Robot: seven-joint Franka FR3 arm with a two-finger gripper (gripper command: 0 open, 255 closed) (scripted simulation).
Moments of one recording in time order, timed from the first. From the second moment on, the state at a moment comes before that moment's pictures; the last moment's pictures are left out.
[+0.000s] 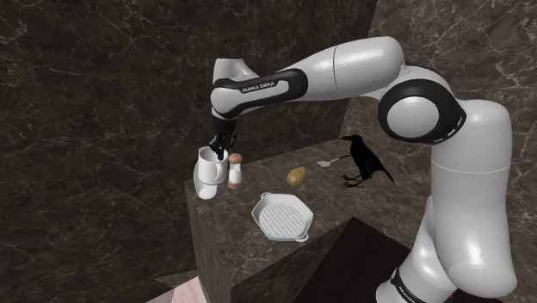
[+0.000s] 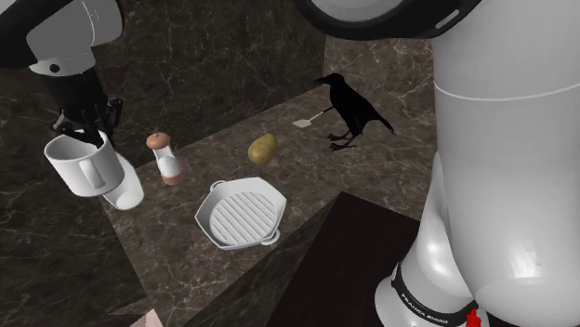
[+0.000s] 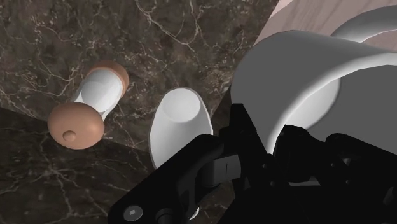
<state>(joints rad) 0.30 0.39 -0.15 -1.58 0.09 2.05 -0.01</state>
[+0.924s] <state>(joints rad) 0.30 0.45 -0.14 -1.67 0.11 2.21 -0.02</state>
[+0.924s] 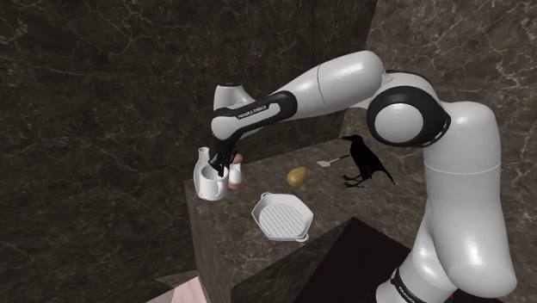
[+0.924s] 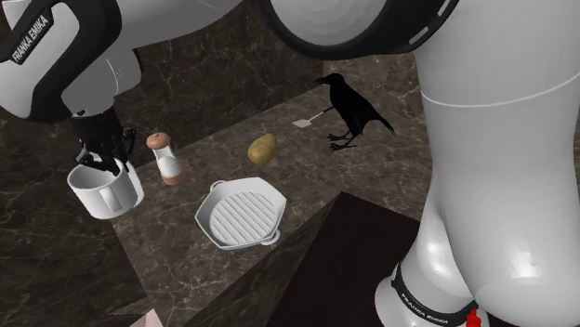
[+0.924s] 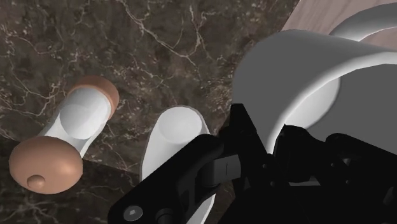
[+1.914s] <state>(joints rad) 0.29 0.55 -0.13 -1.73 0.13 2.37 -0.04</state>
